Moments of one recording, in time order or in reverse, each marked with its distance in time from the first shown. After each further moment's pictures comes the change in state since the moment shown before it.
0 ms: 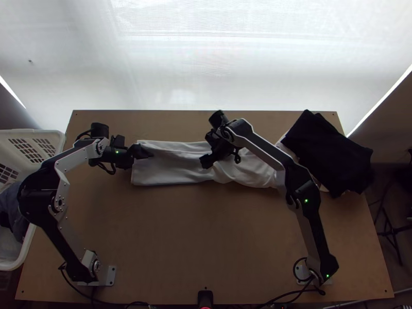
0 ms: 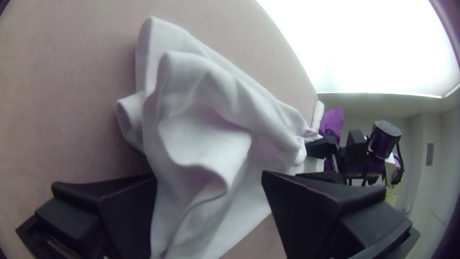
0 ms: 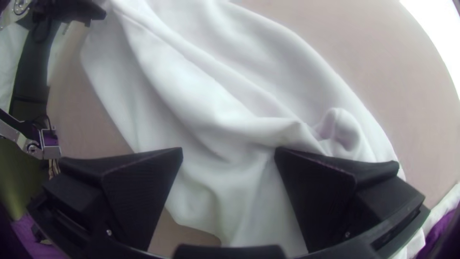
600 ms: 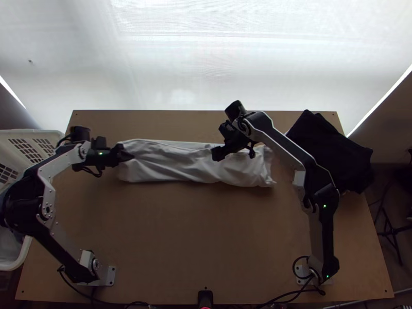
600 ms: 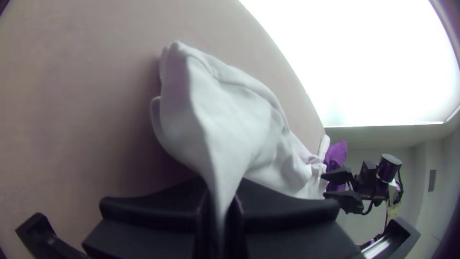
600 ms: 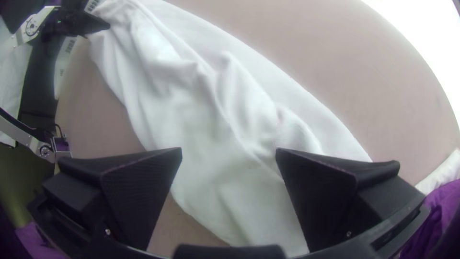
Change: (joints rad) left arm 0.146 -0.100 -0.085 0.068 -0.057 -0.039; right arm -0.076 -0.150 -0.092 -0.015 -0.029 0.008
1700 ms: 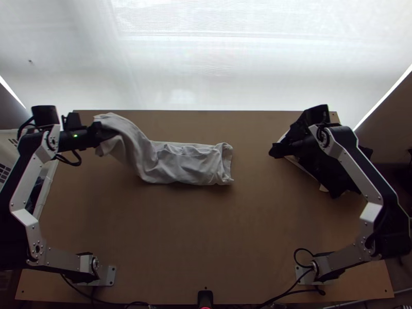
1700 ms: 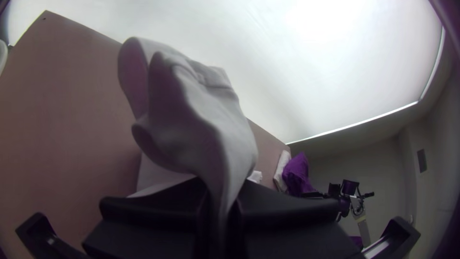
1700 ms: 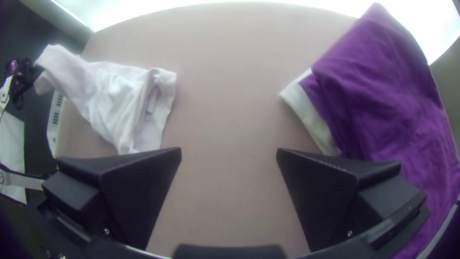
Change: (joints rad) left arm 0.015 -0.317 0.156 -0.179 0.040 -0.078; right arm -0.414 -0.543 -0.566 0.140 -0.003 0.016
